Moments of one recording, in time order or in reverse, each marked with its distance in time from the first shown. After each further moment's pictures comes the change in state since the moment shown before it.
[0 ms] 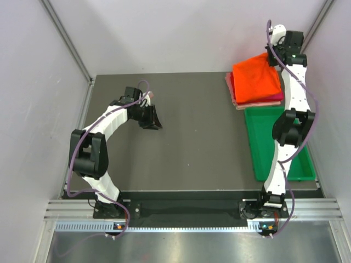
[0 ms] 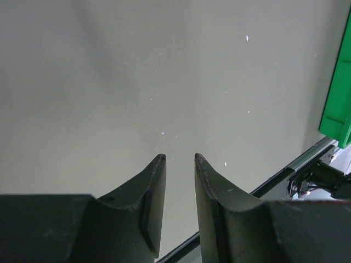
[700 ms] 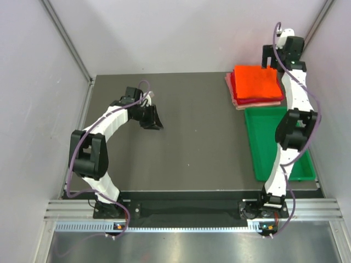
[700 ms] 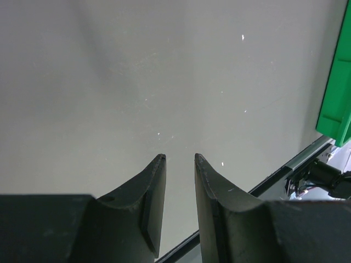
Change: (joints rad) left arm -0.006 0.000 -0.002 0.007 0.008 -0.008; right arm -0.014 -0.009 -0.181 0.263 0.145 0.173
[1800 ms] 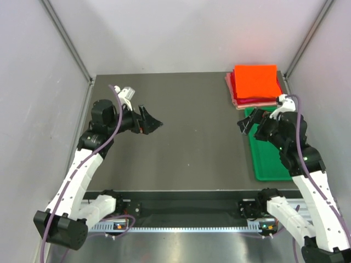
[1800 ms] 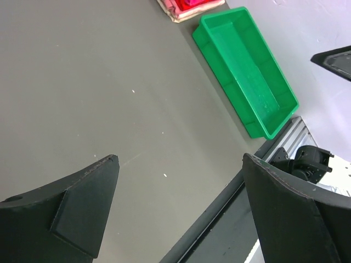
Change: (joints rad) left arm -0.006 -0.726 -0.277 0.225 0.099 -0.063; right arm 0.389 -1.516 -1.254 -0.260 0.016 0.670
